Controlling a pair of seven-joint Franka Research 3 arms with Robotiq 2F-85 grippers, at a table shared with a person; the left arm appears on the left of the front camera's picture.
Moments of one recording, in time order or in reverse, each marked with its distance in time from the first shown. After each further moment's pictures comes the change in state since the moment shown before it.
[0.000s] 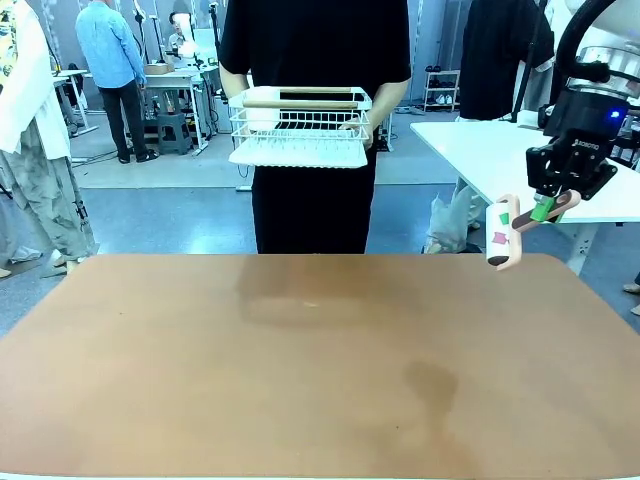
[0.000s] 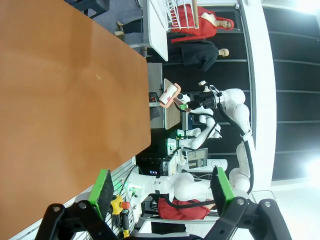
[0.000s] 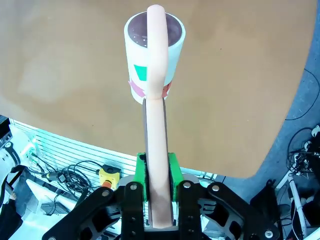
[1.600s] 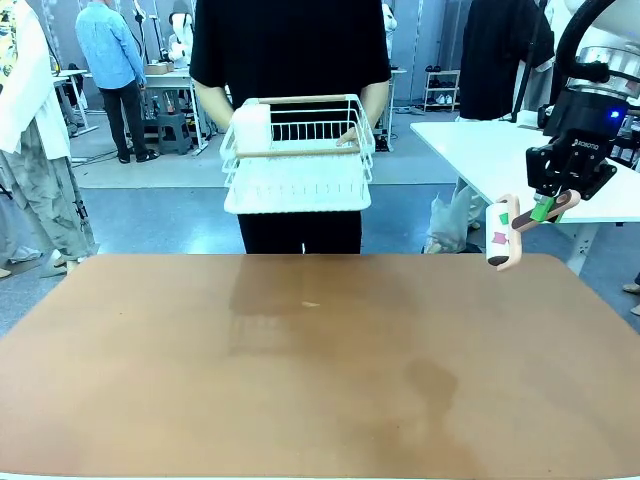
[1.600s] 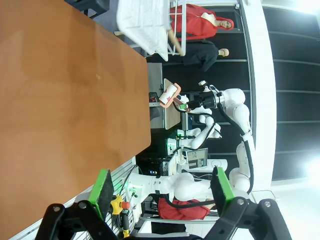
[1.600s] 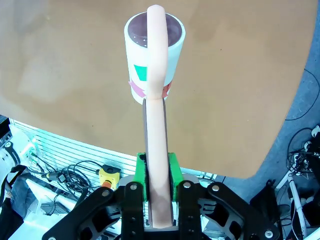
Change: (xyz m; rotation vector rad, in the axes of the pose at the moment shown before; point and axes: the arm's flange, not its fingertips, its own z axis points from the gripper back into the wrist) left arm 0.000 0.000 0.000 0.000 0.000 0.000; right arm 0.000 0.000 0.000 0.000 0.000 0.001
